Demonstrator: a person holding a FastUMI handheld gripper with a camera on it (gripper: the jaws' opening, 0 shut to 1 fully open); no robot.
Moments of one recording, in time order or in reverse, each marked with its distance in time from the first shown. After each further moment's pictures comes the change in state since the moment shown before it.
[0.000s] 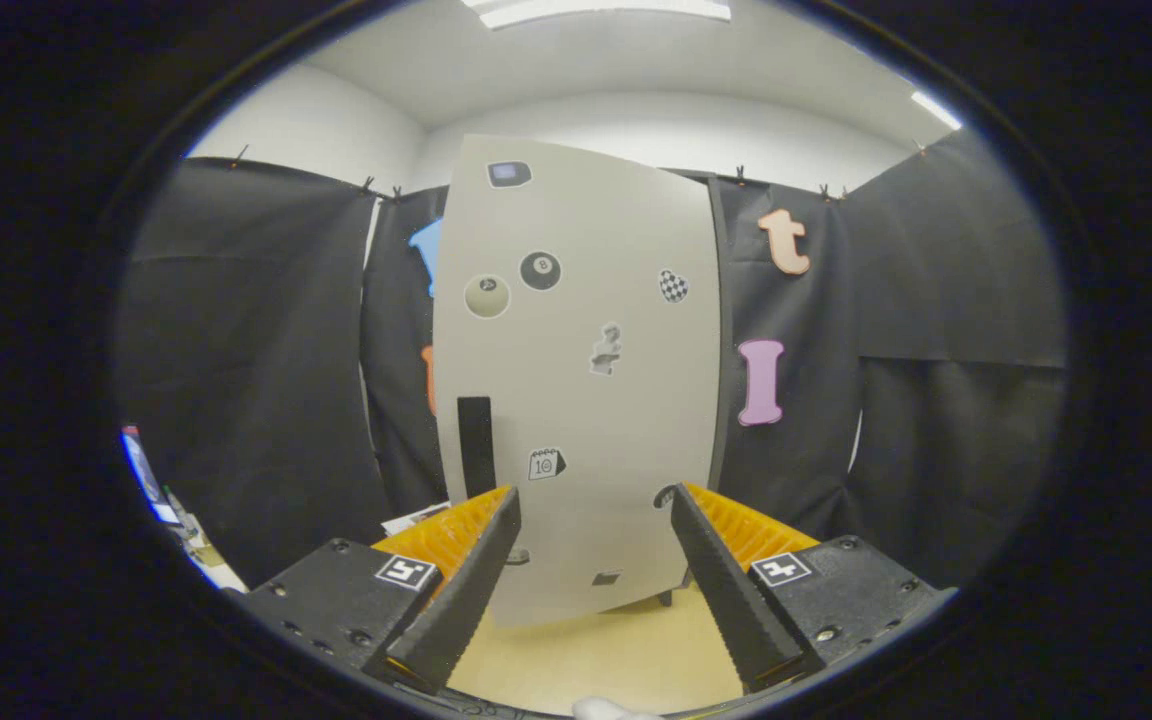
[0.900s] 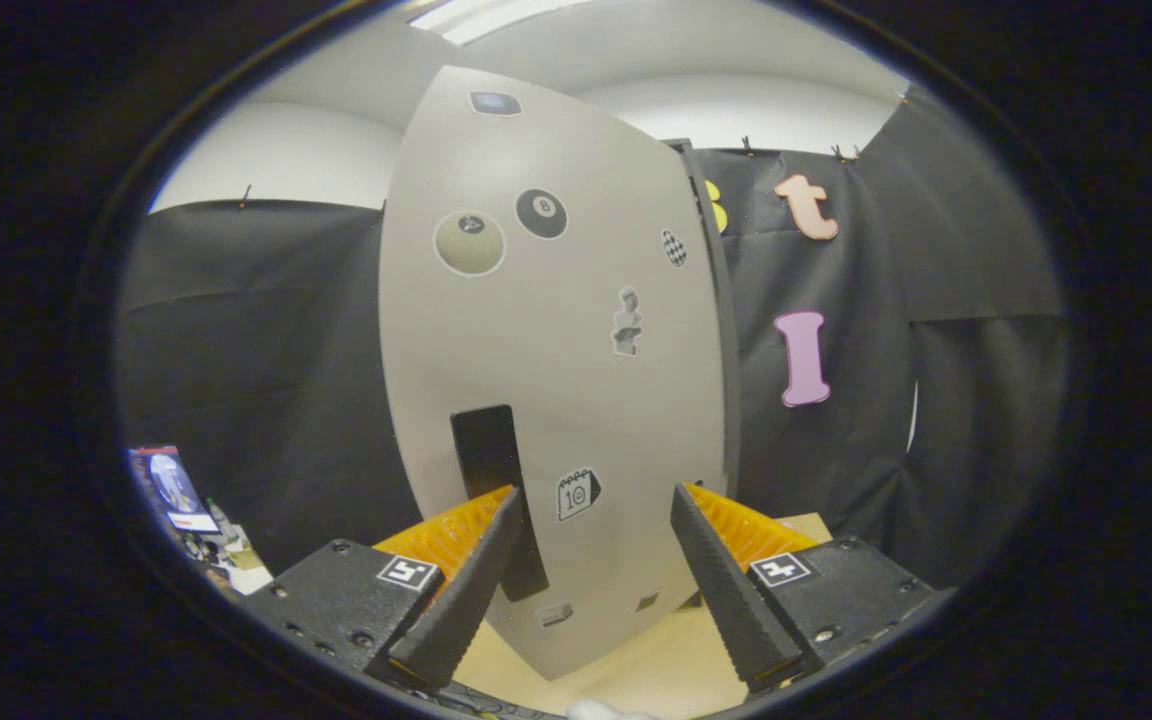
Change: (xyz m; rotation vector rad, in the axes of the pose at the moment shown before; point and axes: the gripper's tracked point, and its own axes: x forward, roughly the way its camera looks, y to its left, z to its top) arm 0.037 -0.040 -0.028 0.118 0.035 0.232
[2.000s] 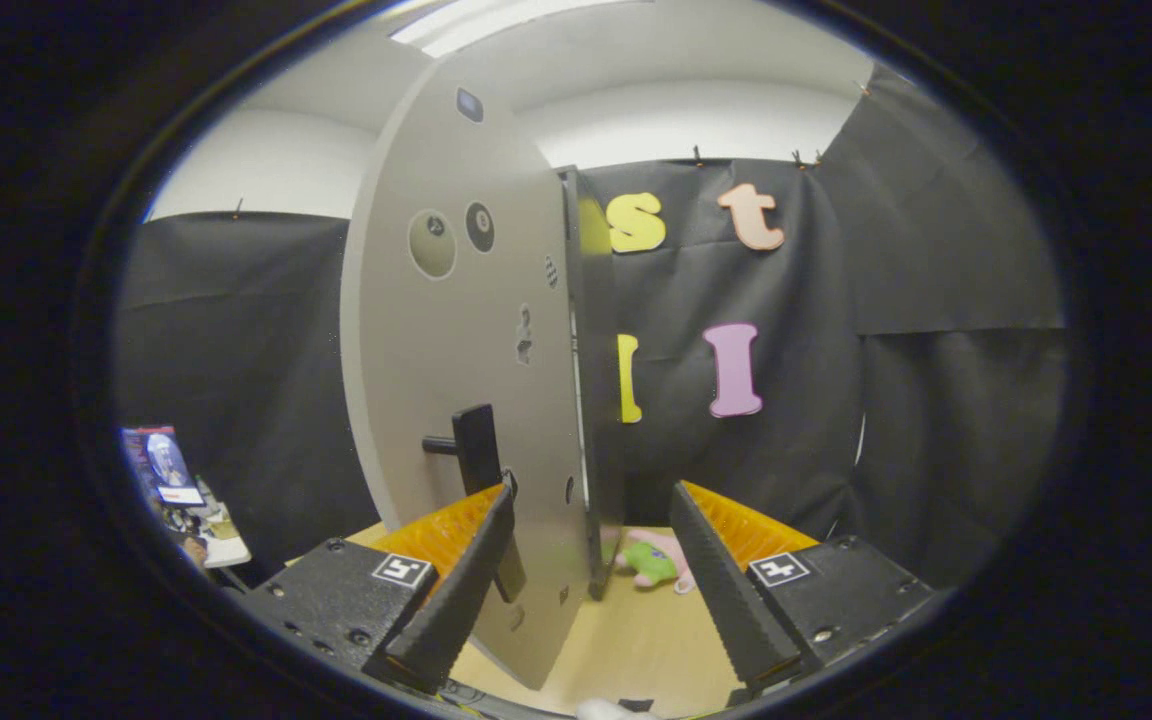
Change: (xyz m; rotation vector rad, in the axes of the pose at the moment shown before) arm -0.096 -0.201 0.030 -0.070 -0.032 -0.022
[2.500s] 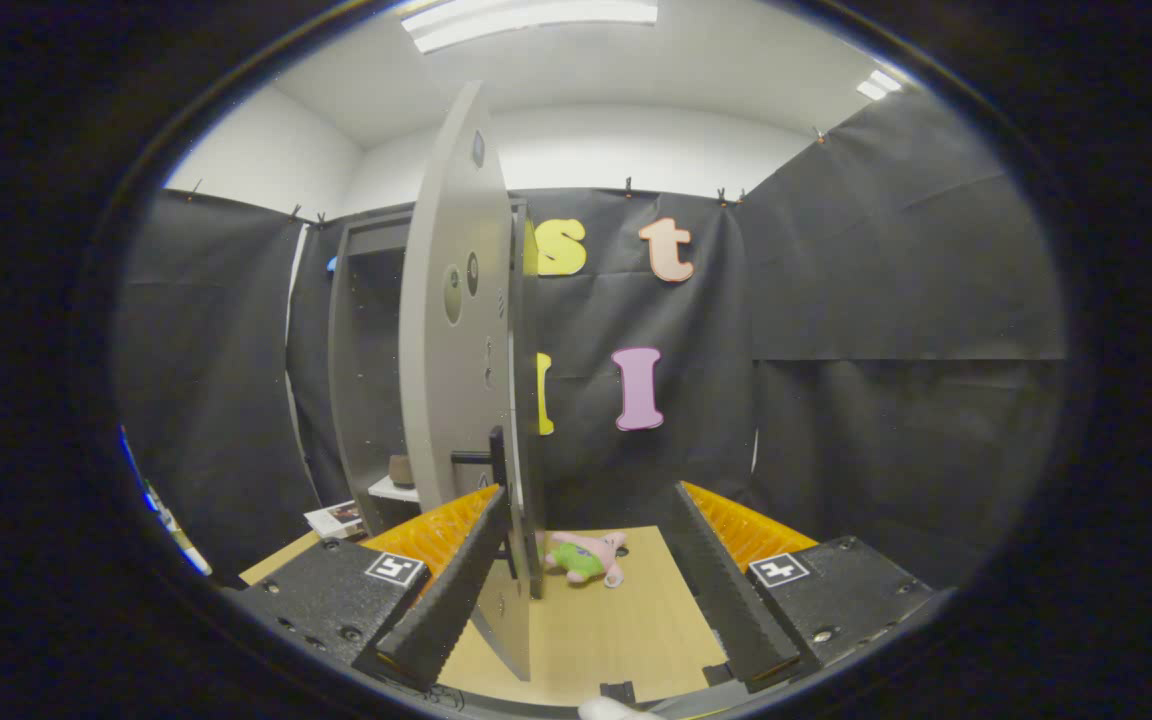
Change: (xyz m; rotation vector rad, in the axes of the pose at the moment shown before) arm -0.061 0.008 0.016 -0.010 -0.041 -0.308
